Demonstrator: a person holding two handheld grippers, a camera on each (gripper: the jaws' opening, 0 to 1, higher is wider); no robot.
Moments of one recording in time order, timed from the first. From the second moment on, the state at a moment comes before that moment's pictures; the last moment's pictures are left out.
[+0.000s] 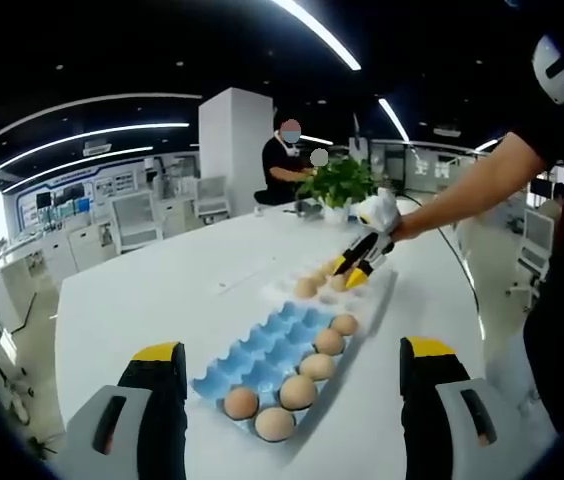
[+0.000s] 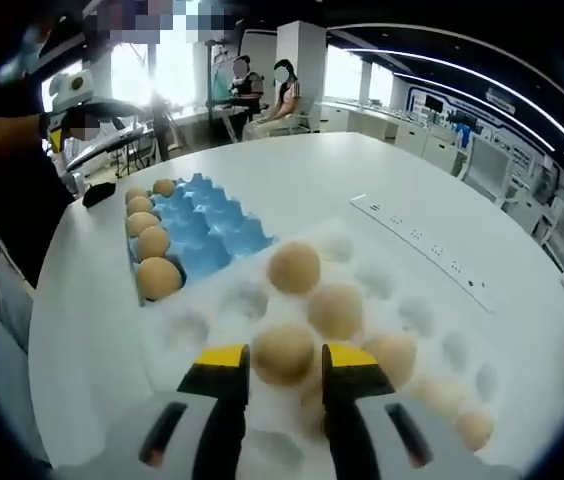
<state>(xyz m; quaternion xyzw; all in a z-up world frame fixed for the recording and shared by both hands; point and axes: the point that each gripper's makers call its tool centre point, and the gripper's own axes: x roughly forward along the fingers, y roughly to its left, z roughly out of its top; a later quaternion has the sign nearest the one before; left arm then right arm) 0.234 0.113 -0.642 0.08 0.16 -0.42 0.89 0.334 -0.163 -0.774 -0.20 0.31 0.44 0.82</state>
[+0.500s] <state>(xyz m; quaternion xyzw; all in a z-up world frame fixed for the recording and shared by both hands) 0.229 0.119 -0.645 0.08 0.16 -0.41 0.89 0.332 -0.160 -0.780 -0.21 0.32 0.46 0.80</state>
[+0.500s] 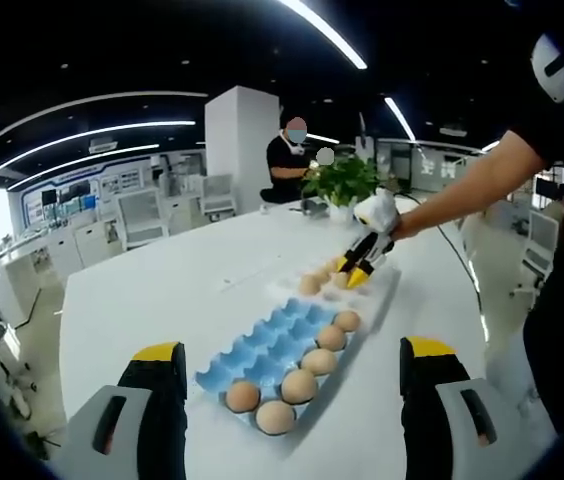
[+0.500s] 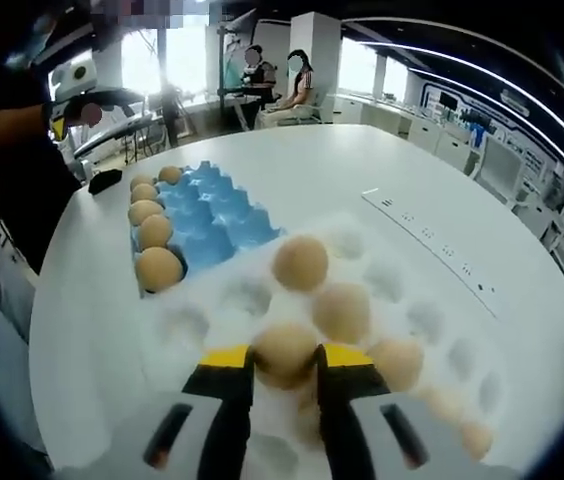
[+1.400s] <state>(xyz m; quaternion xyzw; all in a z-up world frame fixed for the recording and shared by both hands) 0.227 0.115 -0.644 0.08 0.15 -0.42 0.89 0.323 -0.153 -0.745 -0.20 0.28 0.45 0.82</state>
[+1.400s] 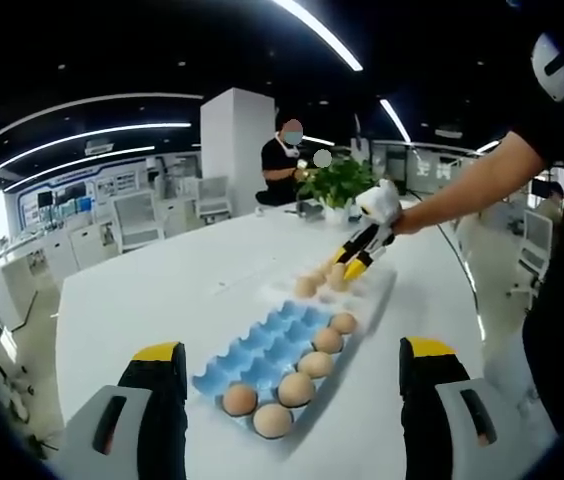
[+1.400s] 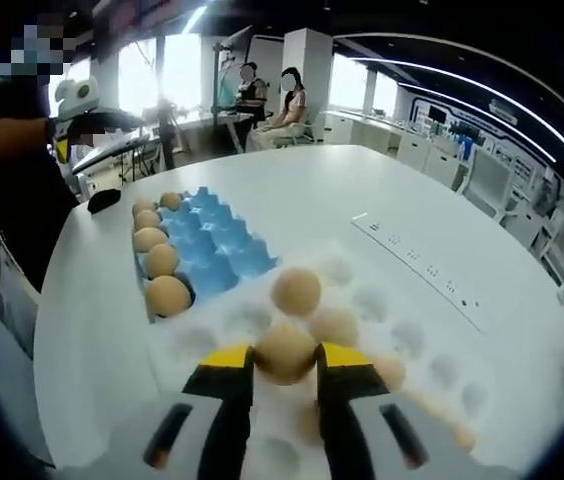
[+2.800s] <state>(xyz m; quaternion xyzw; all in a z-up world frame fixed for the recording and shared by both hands) 0.213 0.148 -0.641 0.07 0.15 -0.41 0.90 0.305 0.020 -0.728 -0.20 0.22 0.55 0.78</state>
